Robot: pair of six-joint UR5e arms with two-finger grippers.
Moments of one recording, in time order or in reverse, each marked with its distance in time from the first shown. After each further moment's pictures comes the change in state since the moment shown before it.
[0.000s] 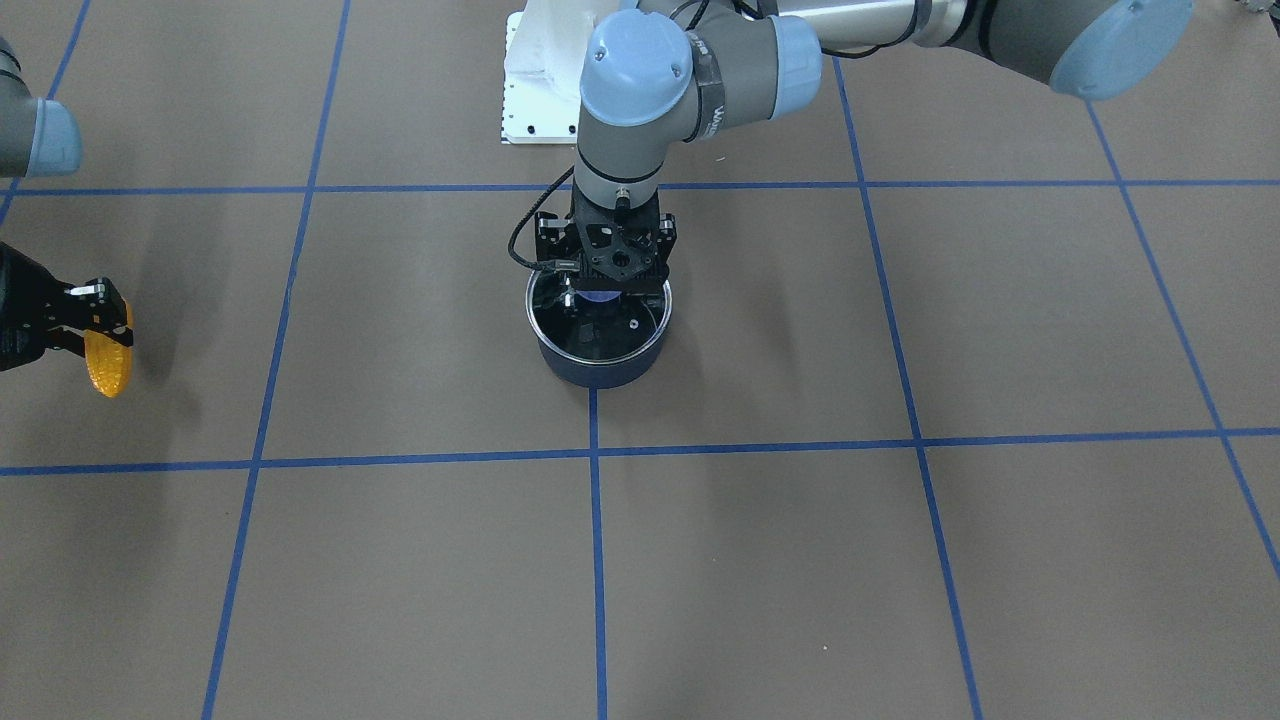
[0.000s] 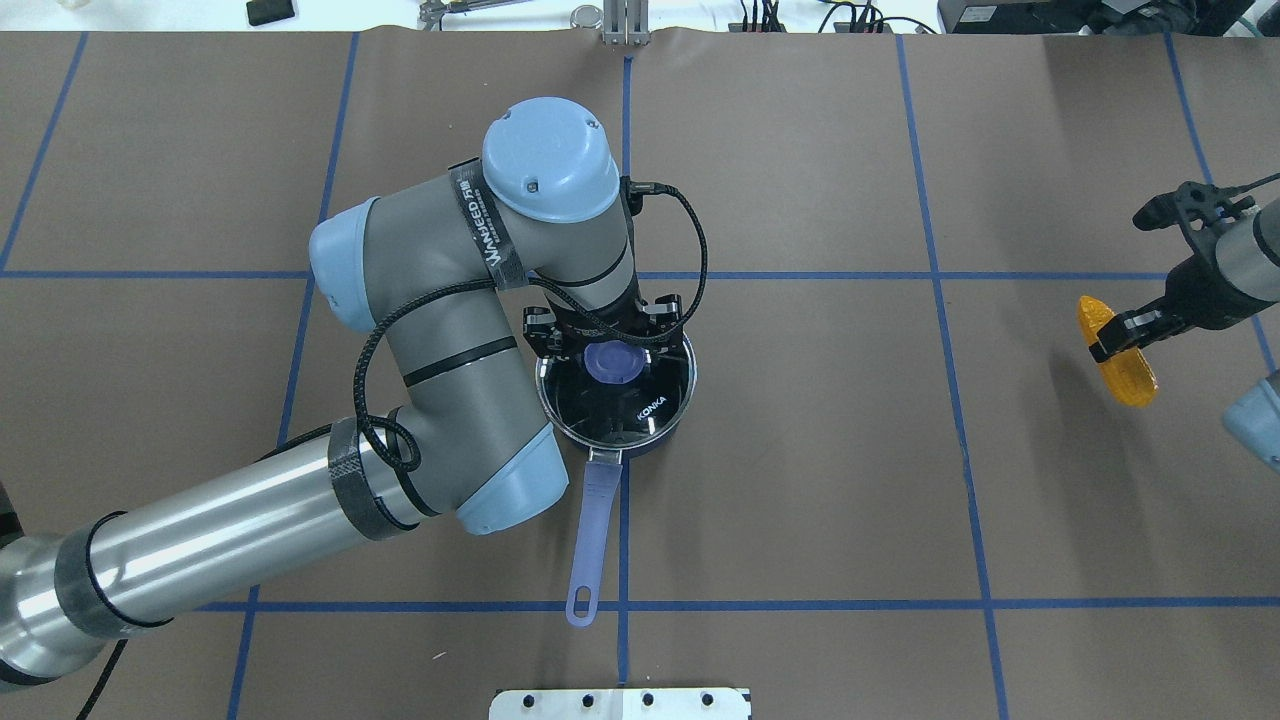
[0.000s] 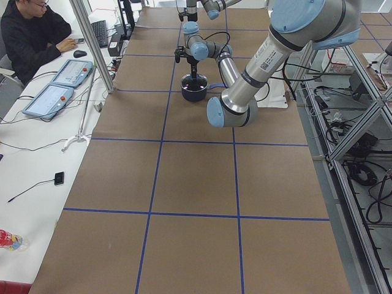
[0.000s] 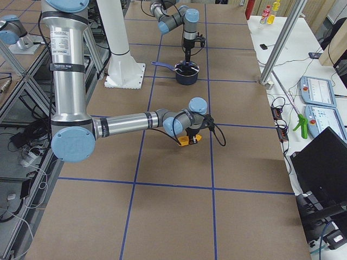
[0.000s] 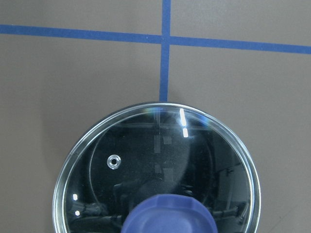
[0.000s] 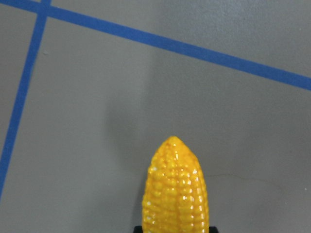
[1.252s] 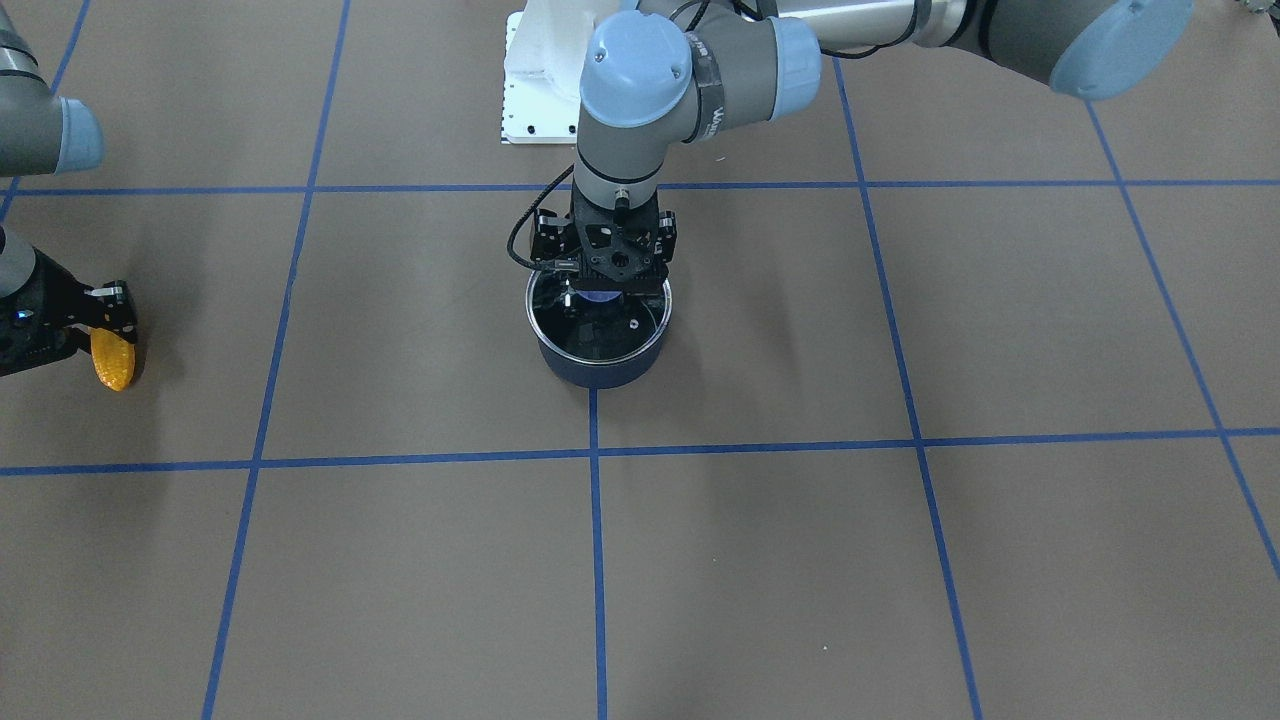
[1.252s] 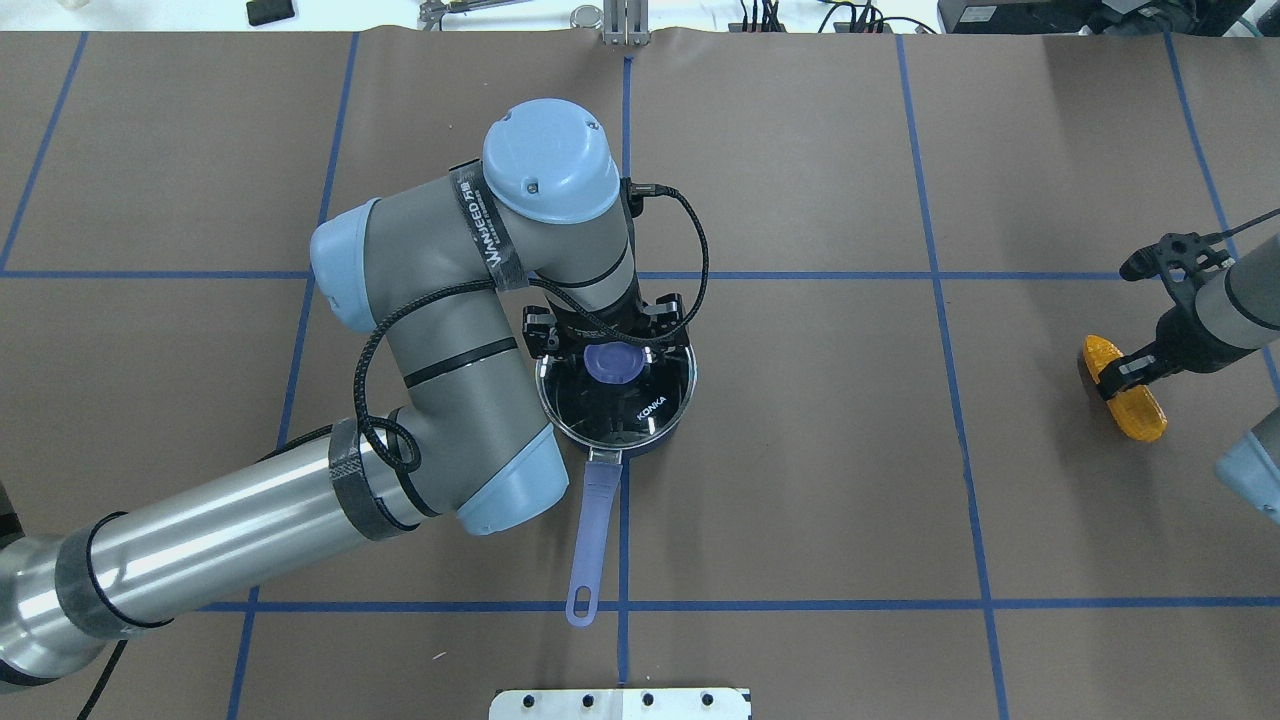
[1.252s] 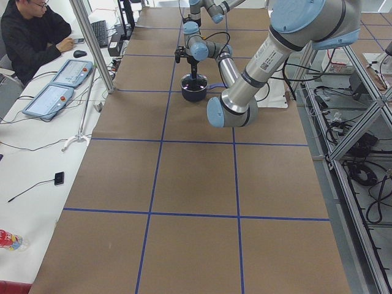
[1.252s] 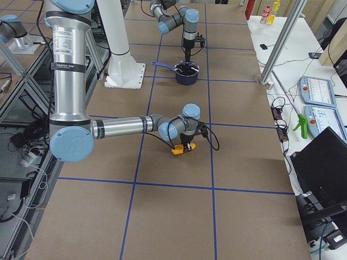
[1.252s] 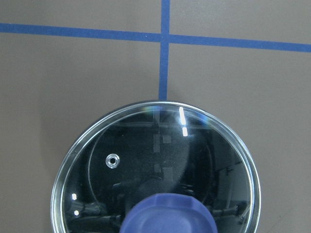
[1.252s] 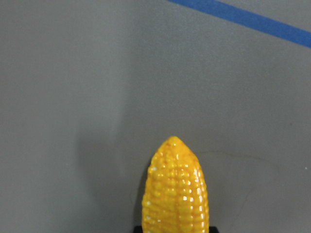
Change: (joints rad) left arm 0.001 0.000 0.001 -0.003 -0.004 0.002; right arm -0.089 -0.056 -0.036 0.055 -0.116 0.009
